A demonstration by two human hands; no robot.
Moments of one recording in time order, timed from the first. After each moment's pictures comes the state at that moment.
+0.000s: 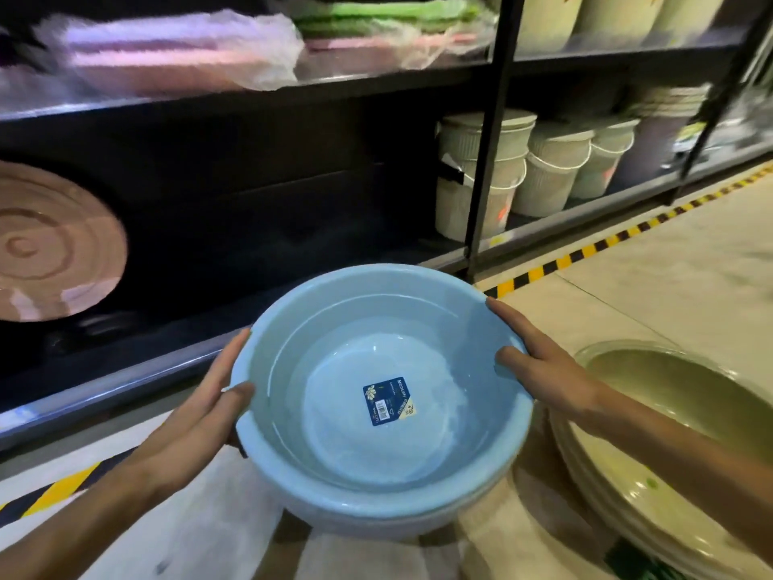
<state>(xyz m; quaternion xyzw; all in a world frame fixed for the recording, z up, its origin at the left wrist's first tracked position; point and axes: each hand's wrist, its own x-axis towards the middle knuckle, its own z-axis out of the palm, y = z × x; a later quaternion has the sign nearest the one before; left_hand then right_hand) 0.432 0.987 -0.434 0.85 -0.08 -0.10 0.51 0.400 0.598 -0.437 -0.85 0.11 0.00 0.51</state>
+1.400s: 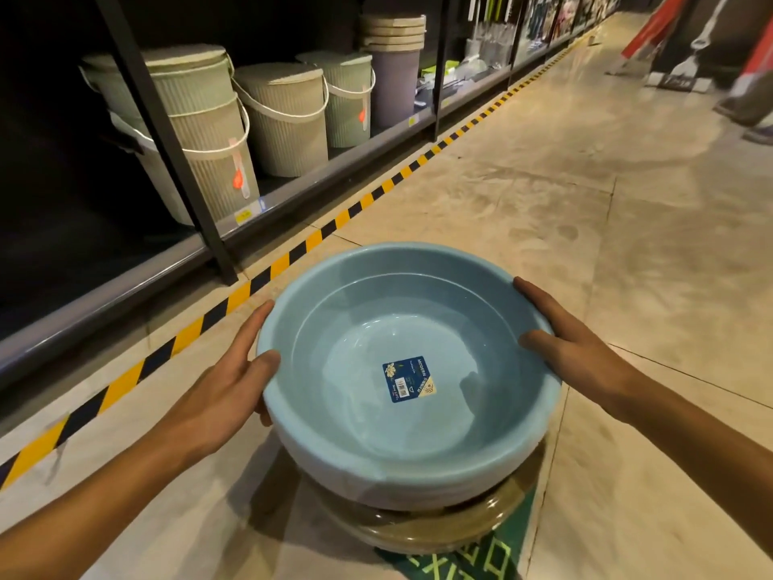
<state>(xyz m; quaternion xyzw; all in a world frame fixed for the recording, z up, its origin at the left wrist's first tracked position) 0.450 0.529 -0.498 0.82 -0.30 -0.23 0.44 0.211 0.227 -0.478 -0.80 0.34 -0.12 0.48</state>
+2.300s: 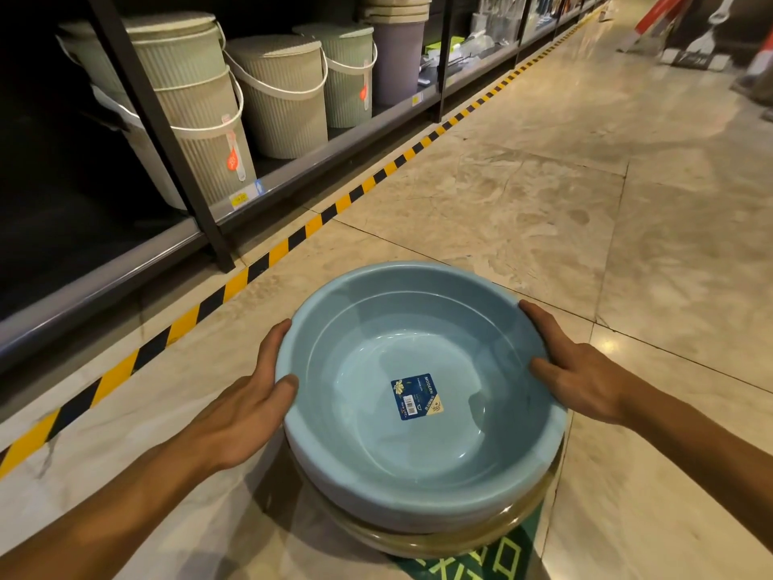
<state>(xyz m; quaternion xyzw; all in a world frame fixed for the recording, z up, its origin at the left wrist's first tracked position) 0.458 0.517 -0.545 0.84 -0.37 -0.25 0.31 0.205 0.211 -0.519 -0.88 0.33 0.05 0.33</state>
